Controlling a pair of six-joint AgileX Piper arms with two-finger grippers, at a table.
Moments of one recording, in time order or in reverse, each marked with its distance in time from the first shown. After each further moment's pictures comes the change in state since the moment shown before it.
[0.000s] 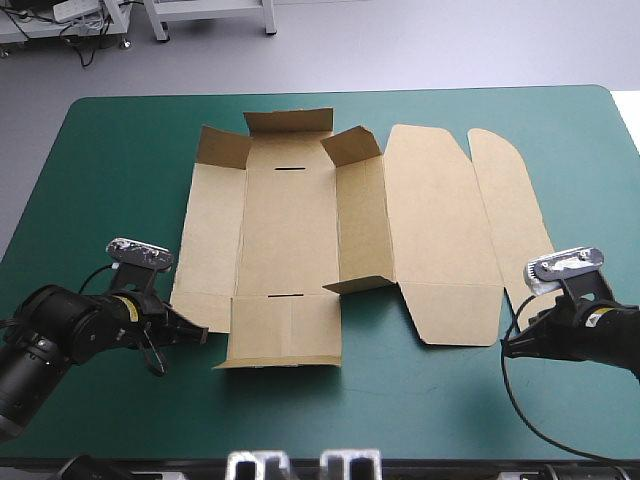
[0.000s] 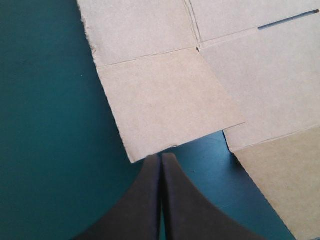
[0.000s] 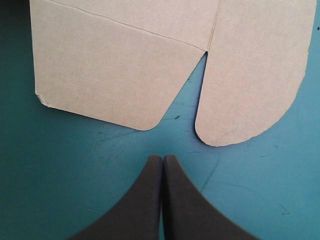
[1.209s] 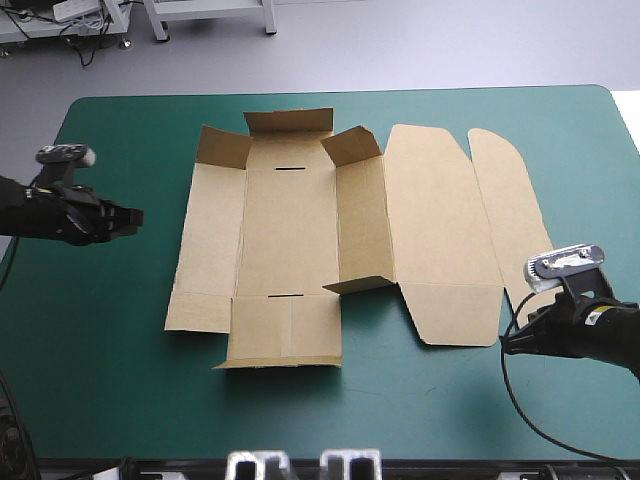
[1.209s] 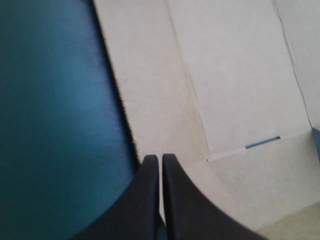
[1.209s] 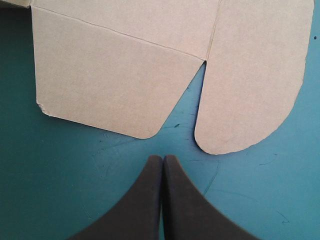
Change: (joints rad) left arm 0.727 0.408 -0.467 -0.611 0.177 0.674; right arm 0.000 0.000 0.000 0.009 -0.023 -0.001
